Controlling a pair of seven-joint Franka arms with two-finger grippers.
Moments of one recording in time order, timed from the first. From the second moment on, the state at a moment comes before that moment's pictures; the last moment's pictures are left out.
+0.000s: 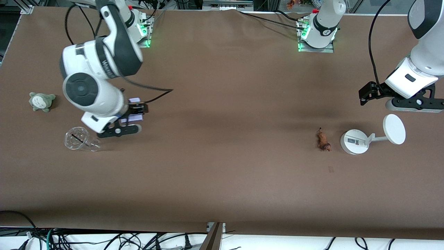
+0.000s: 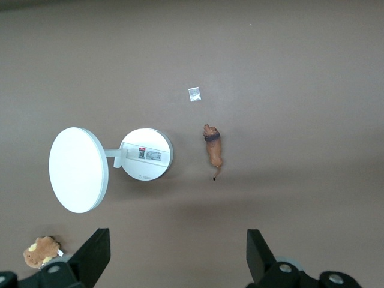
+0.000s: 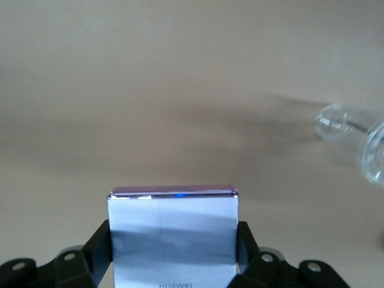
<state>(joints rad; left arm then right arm) -0.02 0.02 -0.06 -1.72 0.08 1.77 -0.02 0.46 0.36 -0.20 -1.59 0.01 1.76 0.06</state>
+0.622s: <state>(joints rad) -0.02 0.02 -0.07 -1.72 0.08 1.76 -0.02 0.41 0.40 -0.30 -2.09 0.15 2.51 -0.29</state>
